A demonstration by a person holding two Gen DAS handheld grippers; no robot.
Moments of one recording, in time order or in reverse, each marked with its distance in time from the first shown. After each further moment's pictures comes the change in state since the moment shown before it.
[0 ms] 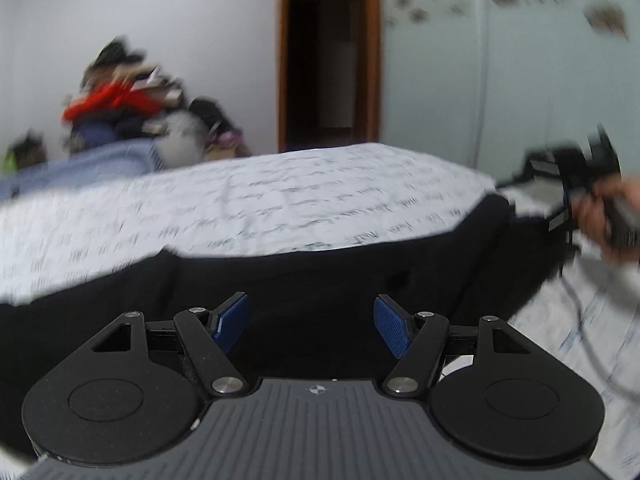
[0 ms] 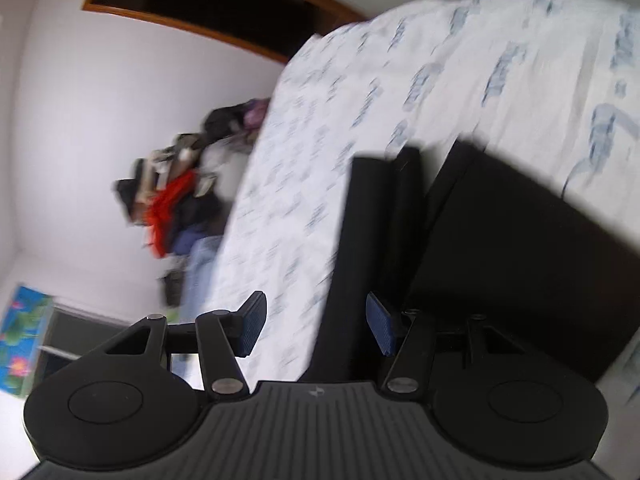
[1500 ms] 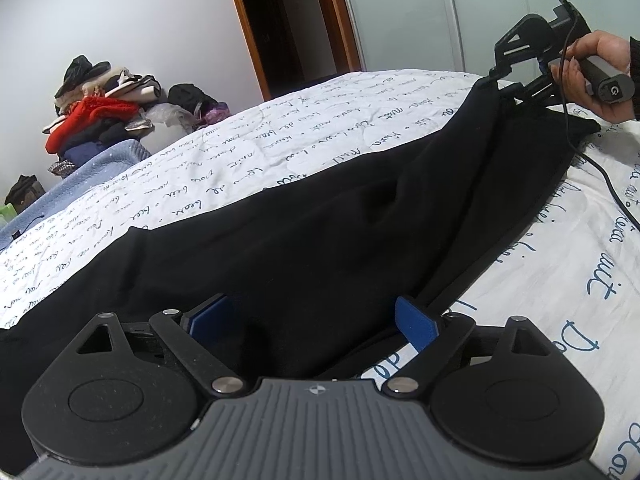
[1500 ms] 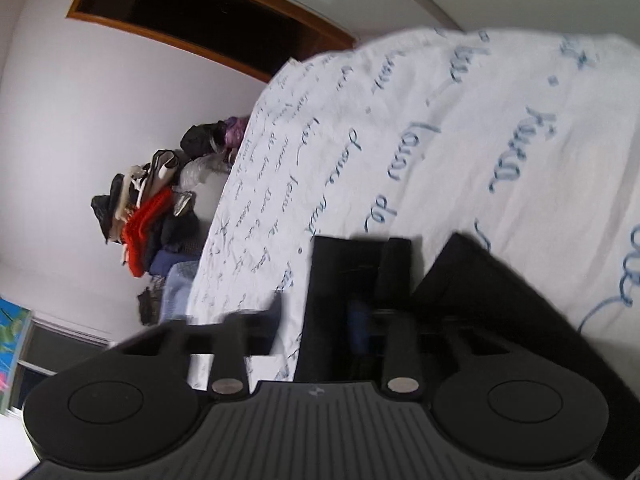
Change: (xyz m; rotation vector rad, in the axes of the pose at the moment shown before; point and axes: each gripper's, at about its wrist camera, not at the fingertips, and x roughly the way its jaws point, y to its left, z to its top) left arm 0.047 -0.031 -0.033 0.192 0.146 0.057; right arm 0.021 -0.010 0.036 -0.013 -0.052 -0.014
